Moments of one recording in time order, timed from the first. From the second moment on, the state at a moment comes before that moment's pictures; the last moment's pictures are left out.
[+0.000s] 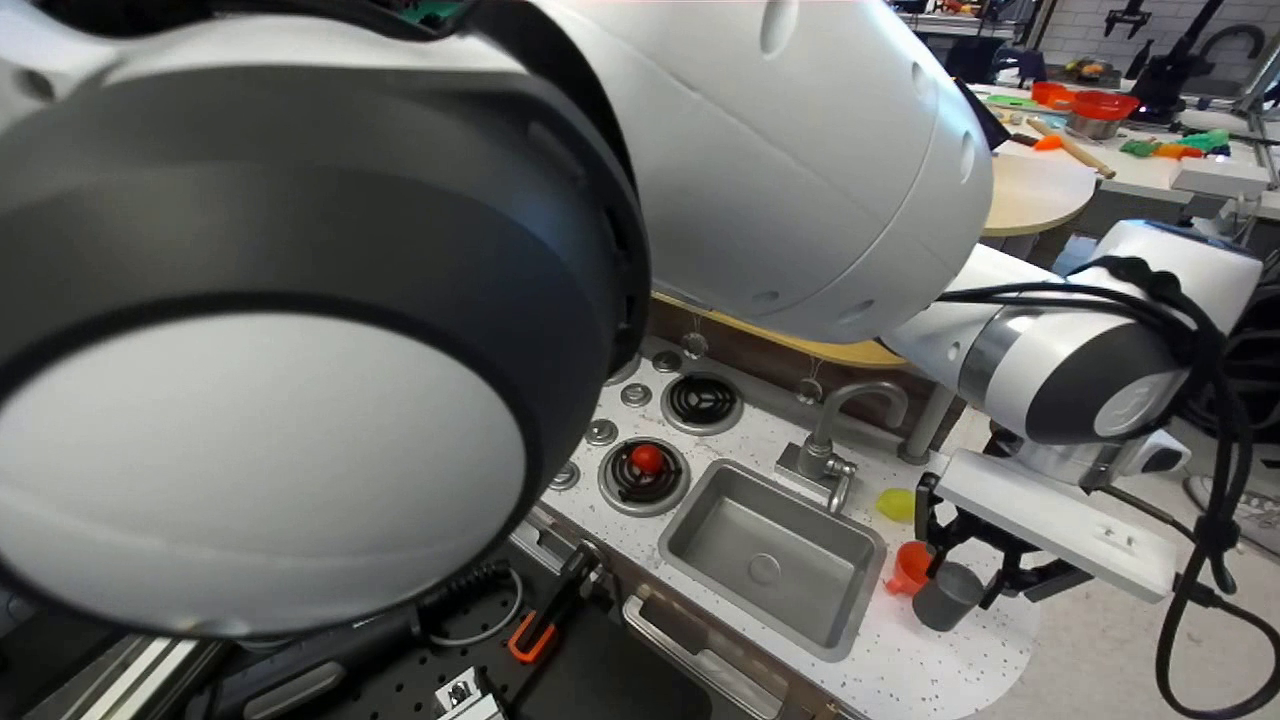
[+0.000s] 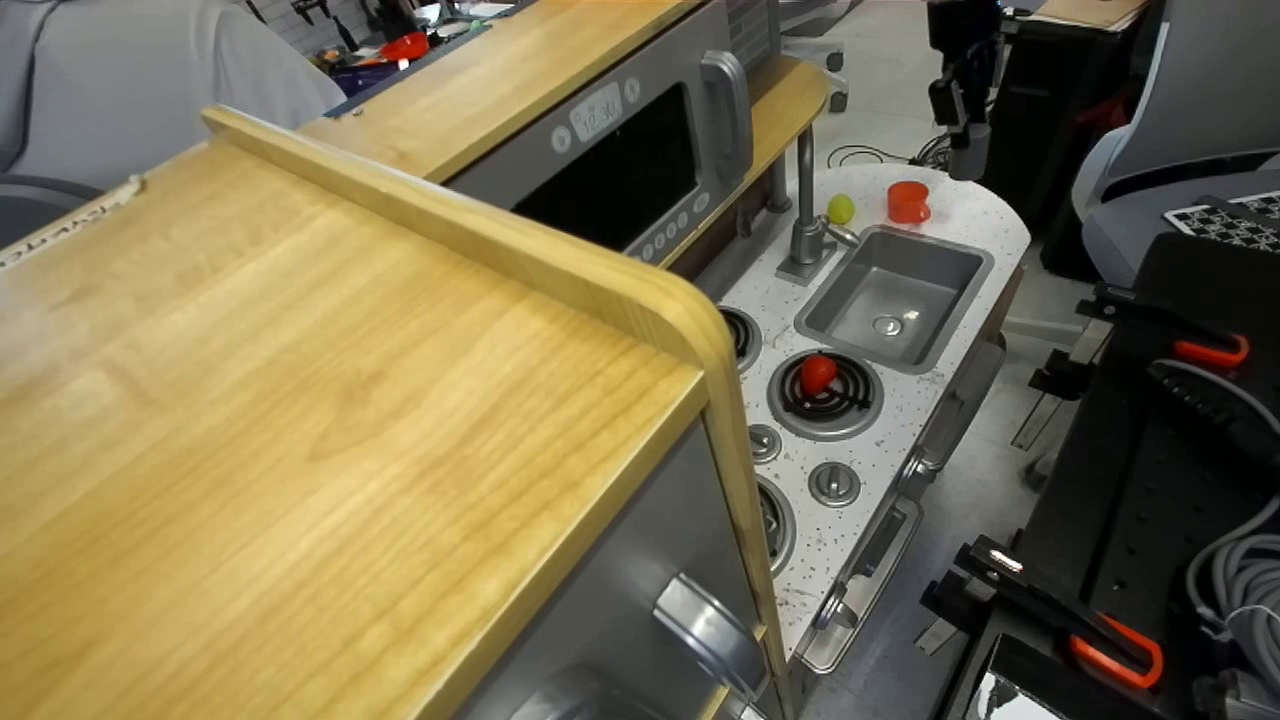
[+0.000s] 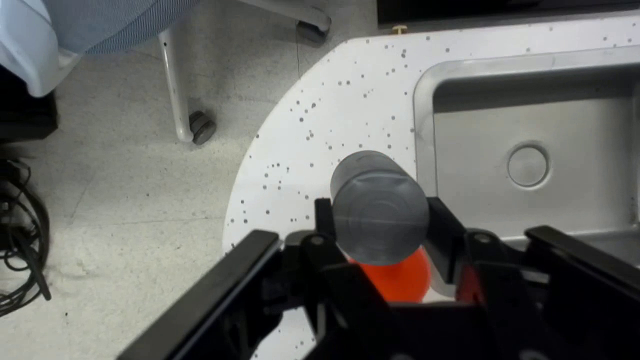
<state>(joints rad) -0.50 1.15 -0.12 -1.08 -0.05 2.03 -0.50</state>
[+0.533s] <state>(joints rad) -0.50 1.15 -0.16 -1.24 -0.05 2.19 -0.50</state>
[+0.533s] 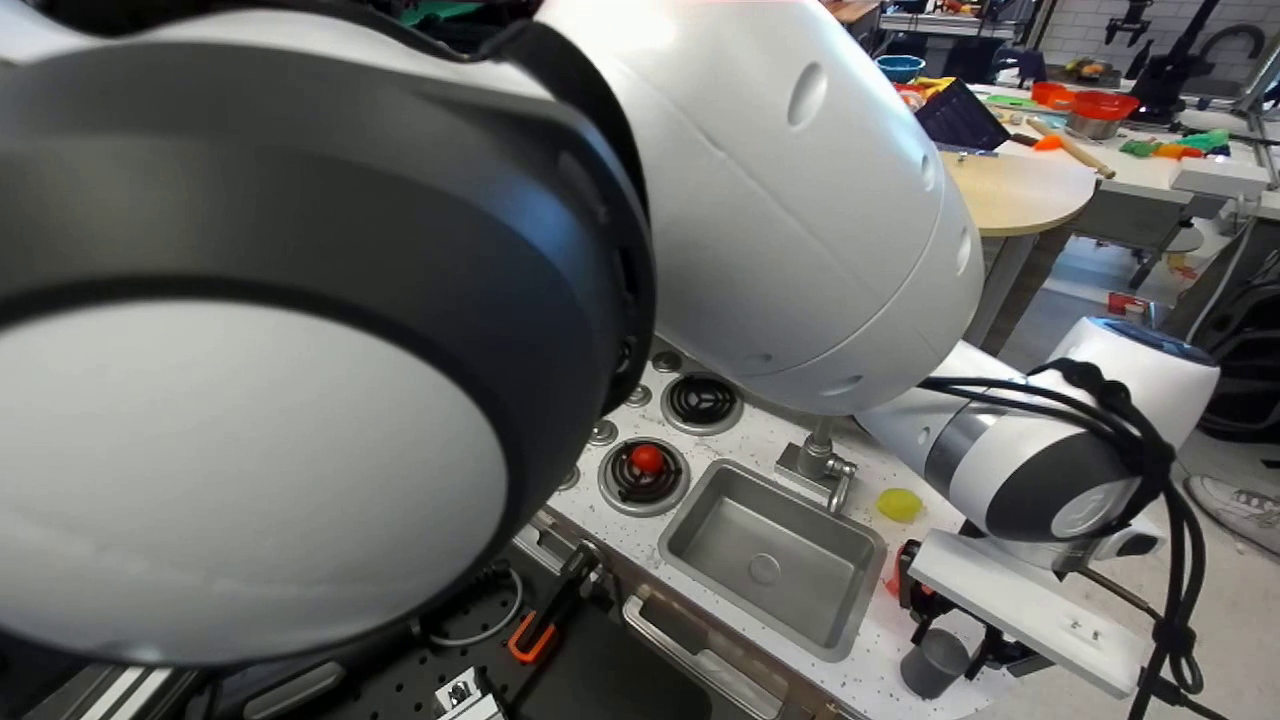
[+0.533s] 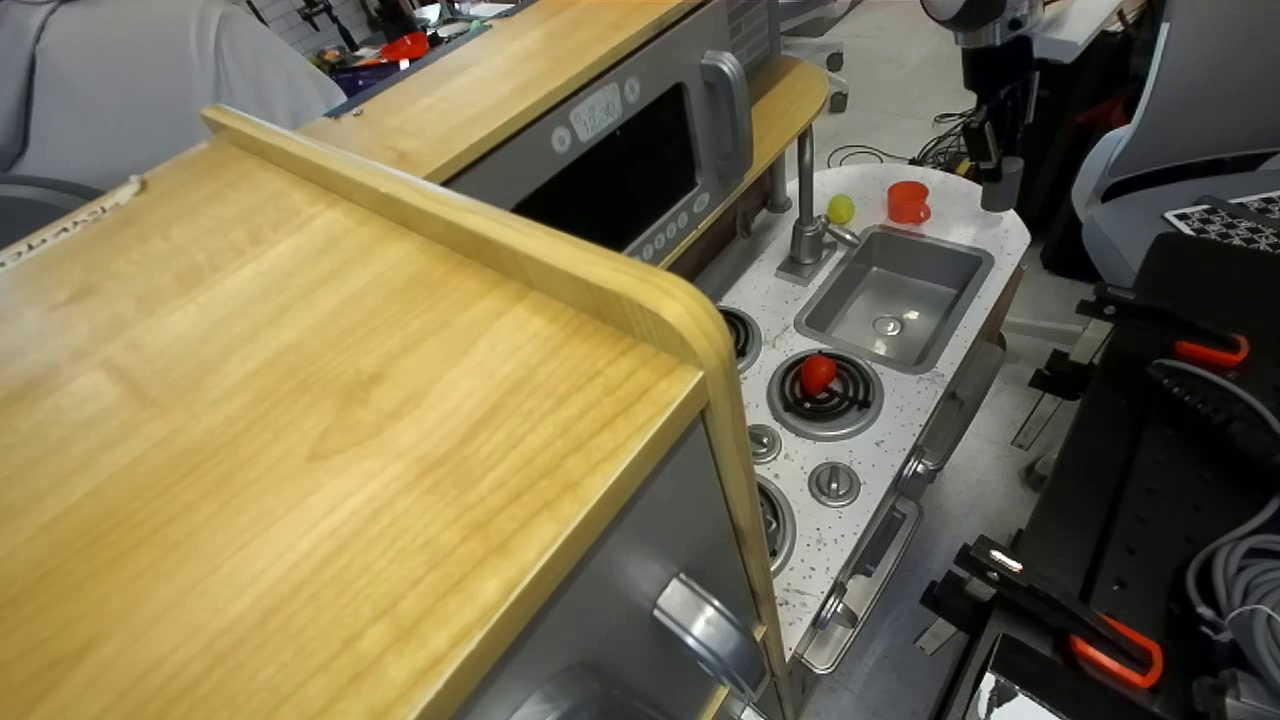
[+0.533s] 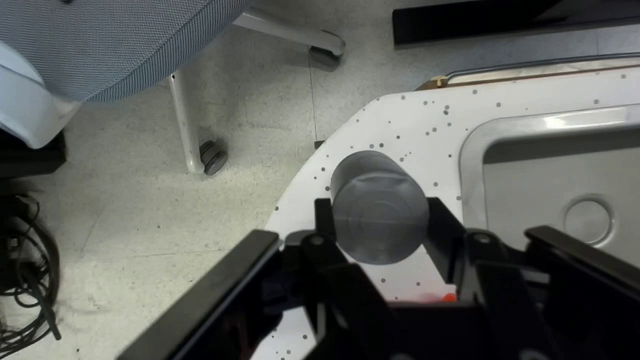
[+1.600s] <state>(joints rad) -0.47 0.99 -0.14 -1.50 -0.06 2.47 -0.47</state>
